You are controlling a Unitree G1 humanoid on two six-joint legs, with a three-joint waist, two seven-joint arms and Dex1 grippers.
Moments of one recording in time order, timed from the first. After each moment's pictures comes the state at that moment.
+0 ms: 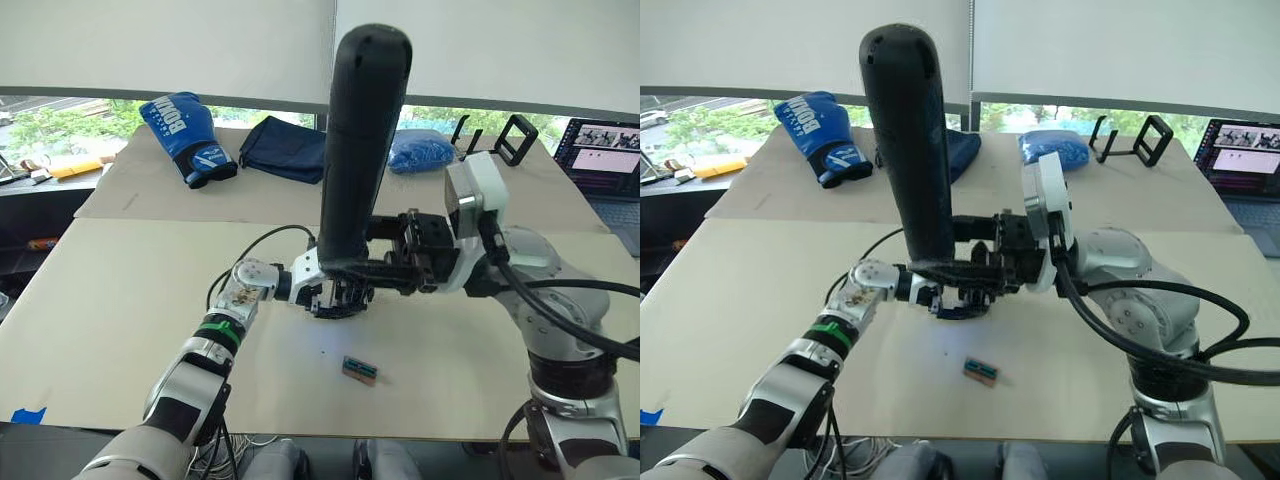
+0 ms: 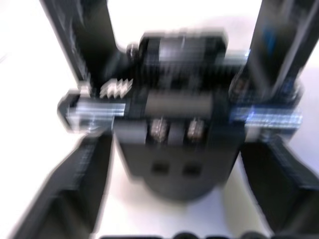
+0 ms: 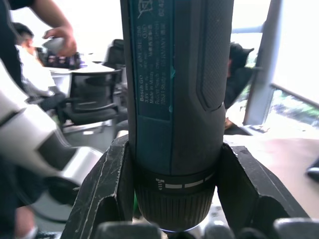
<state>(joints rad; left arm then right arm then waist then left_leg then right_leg) -0.82 0.26 -0.24 0.84 -0.06 -0.23 -1.25 -0.61 -0.57 0.01 -0.51 0.94 0.68 0.96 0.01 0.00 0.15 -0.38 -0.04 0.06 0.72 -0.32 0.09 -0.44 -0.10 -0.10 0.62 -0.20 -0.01</state>
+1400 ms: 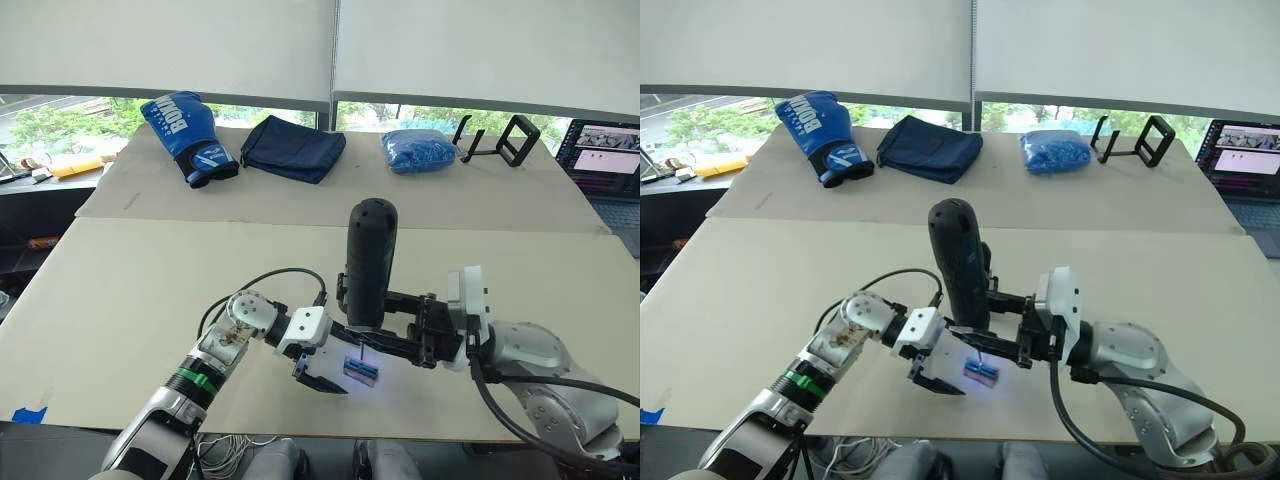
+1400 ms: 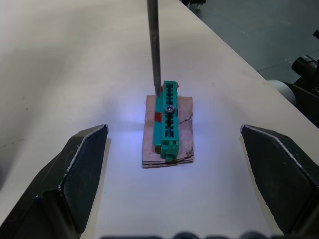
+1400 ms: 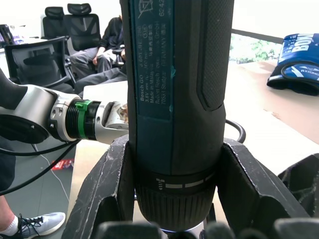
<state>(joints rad) -0.53 0.37 -0.41 0.29 -0.12 -0.09 -1.47 -0.10 -0.58 0.01 -0.65 0.67 0.45 0.87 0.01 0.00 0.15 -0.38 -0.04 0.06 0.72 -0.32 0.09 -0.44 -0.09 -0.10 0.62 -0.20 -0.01</state>
